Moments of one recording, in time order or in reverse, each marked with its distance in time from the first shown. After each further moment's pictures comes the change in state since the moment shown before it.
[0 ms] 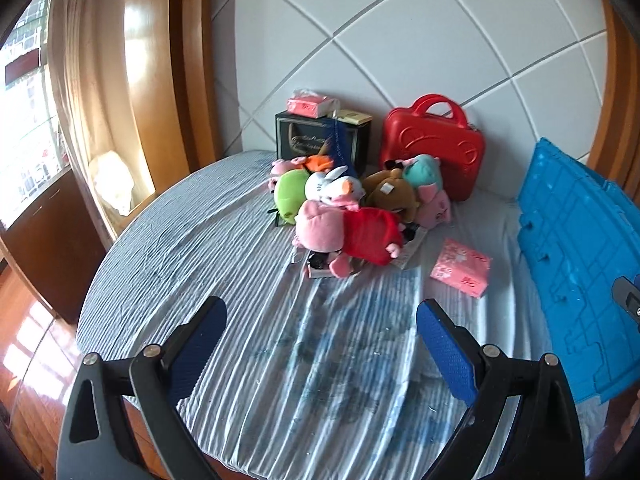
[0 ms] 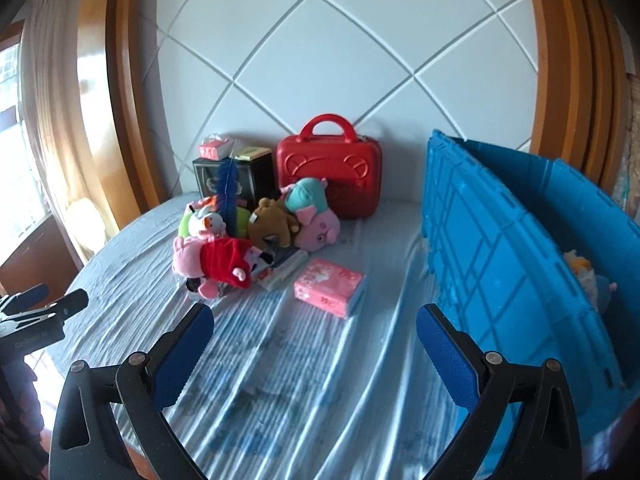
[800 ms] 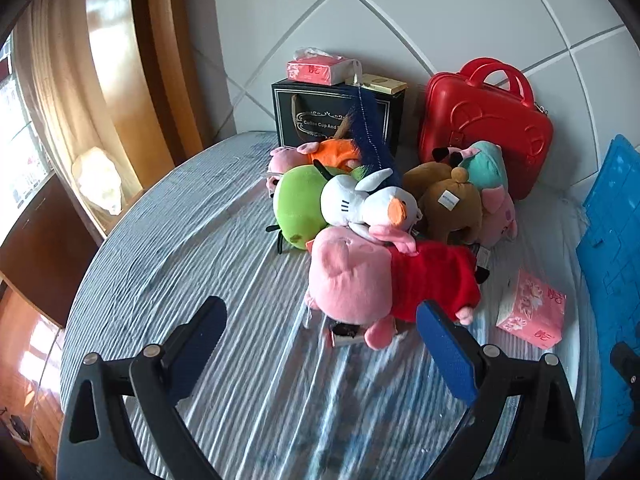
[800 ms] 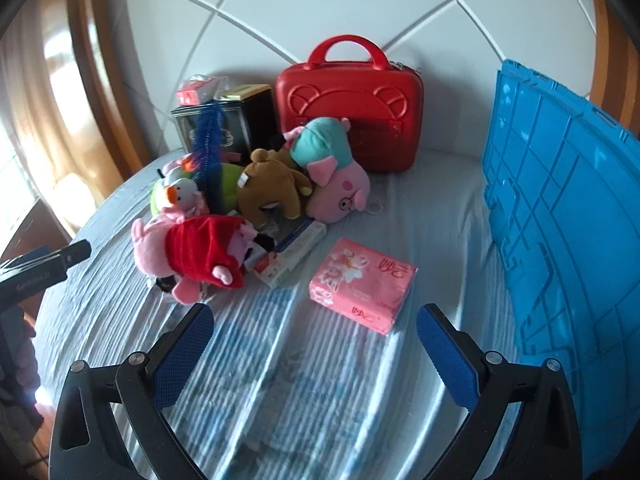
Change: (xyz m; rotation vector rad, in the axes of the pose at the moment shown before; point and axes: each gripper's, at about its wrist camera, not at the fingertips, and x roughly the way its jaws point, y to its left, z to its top) left arm 0.197 0.014 0.095 0.050 0.118 0.033; right arm 0.192 0.022 0.029 0.045 0.215 0.011
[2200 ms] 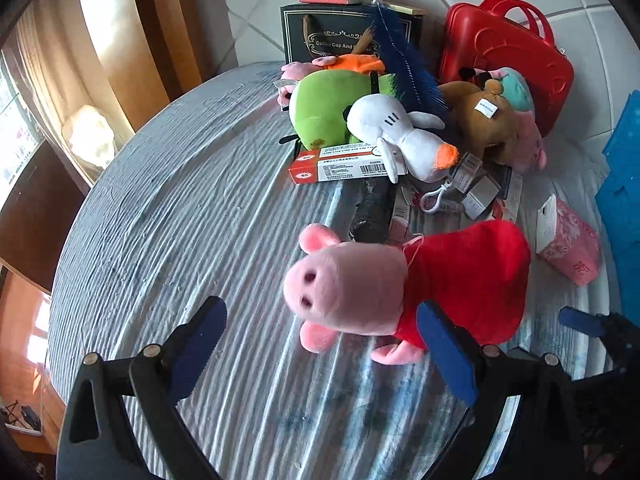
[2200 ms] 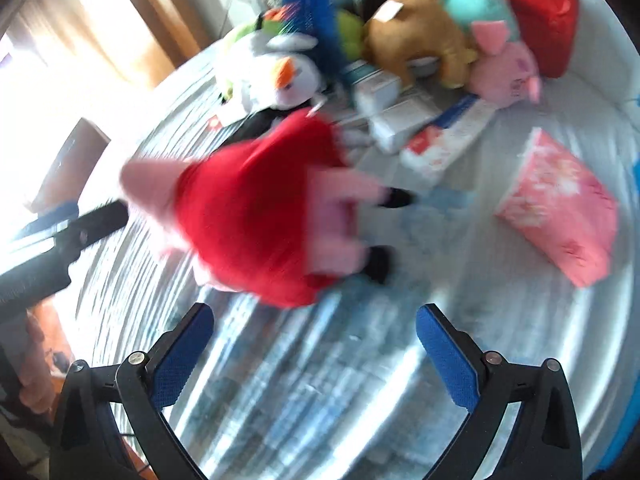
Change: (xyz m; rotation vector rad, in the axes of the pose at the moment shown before) left arm 0.040 0.033 -0.069 0.003 0.185 -0.003; right arm 0.120 0.095 -0.061 -0.106 0.327 0.217
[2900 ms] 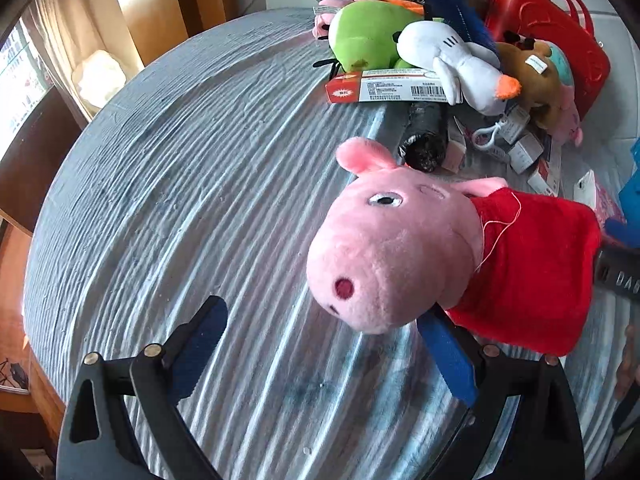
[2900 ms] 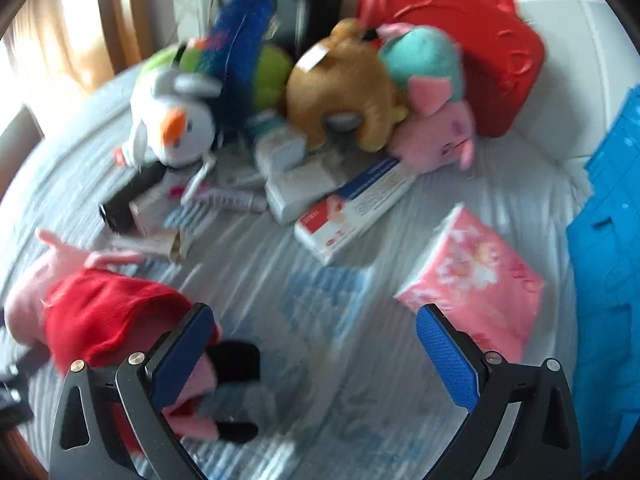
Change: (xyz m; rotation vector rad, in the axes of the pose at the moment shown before) left arm 0.053 0.032 -0.044 -0.112 0.113 0.005; right arm 0.034 -0.016 0.044 -0.102 -0.038 -0.279
